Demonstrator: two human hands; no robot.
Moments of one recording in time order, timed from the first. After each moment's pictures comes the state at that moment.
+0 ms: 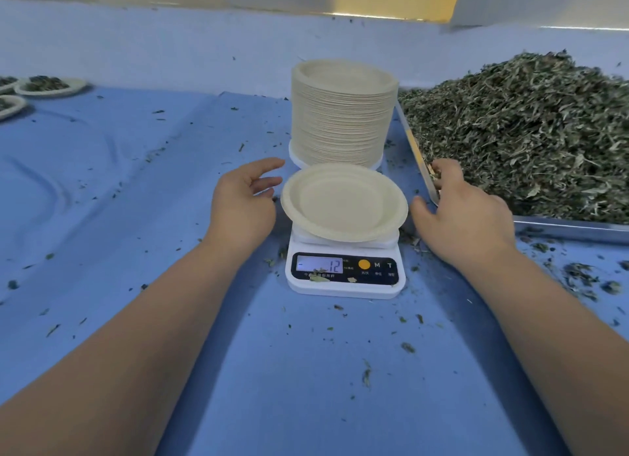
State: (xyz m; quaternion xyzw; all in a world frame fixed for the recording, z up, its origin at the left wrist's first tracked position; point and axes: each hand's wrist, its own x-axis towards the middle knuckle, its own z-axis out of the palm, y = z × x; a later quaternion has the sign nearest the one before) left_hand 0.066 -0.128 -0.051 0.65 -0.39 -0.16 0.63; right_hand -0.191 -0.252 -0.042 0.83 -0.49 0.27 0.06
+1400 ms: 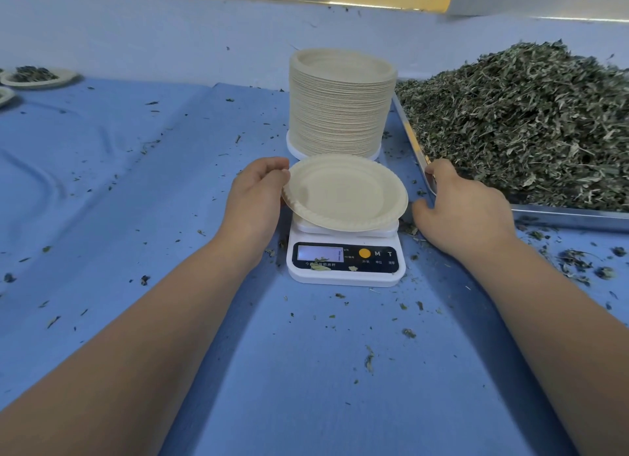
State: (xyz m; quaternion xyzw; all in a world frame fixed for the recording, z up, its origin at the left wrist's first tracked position) left_hand 0.046 -0.124 -0.047 0.62 -0.30 -0.28 0.66; right_hand -0.195 -0.251 -0.042 0.83 -0.50 0.22 0.10
